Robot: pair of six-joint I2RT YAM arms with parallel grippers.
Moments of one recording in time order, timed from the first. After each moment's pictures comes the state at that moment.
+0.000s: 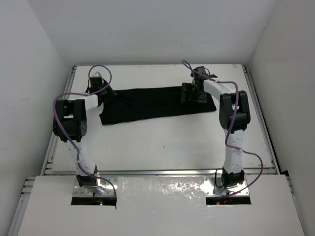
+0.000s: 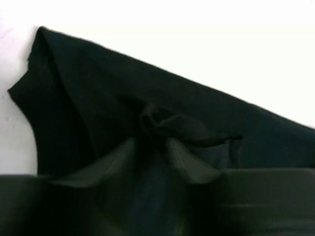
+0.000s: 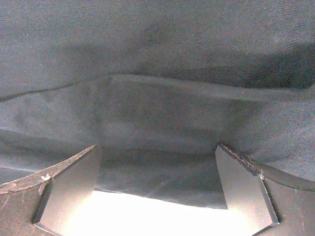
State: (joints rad) left arm 0.06 1.95 1.16 0.08 0.12 -0.60; right arm 0.19 2.22 1.67 -0.63 -0.11 0.25
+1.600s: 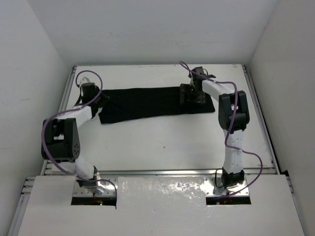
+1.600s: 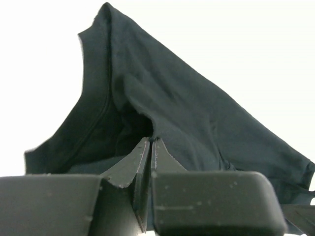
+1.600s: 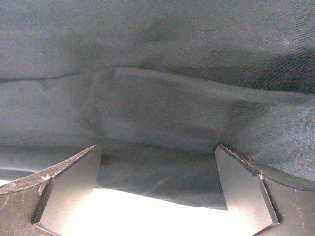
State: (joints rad) left arm 0.09 1.65 0.91 0.12 0.01 -0.72; right arm 0.21 2.22 1.67 -0.64 -0.12 0.23
